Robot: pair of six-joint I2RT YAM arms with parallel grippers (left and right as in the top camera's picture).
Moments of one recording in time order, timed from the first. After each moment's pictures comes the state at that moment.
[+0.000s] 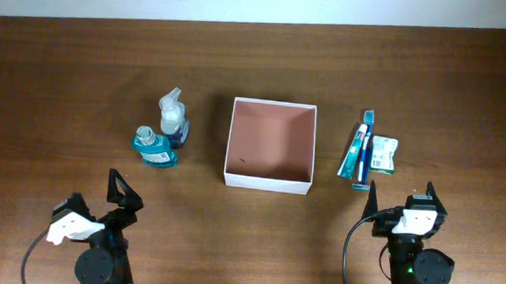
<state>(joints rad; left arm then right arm) 0.06 0.01 0.01 -0.05 -0.31 -0.52 -0.06 0.01 0.01 -0.07 0.01 -0.11</state>
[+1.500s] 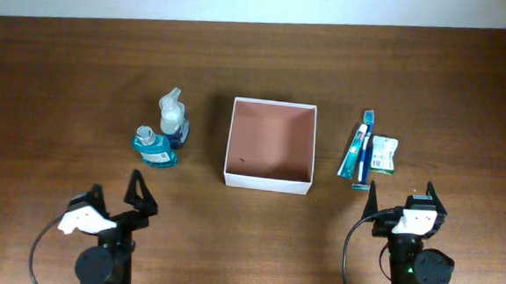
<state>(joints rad) 0.06 0.01 0.03 -0.11 -0.07 -0.48 -0.06 0.01 0.01 -0.07 0.01 -0.11</state>
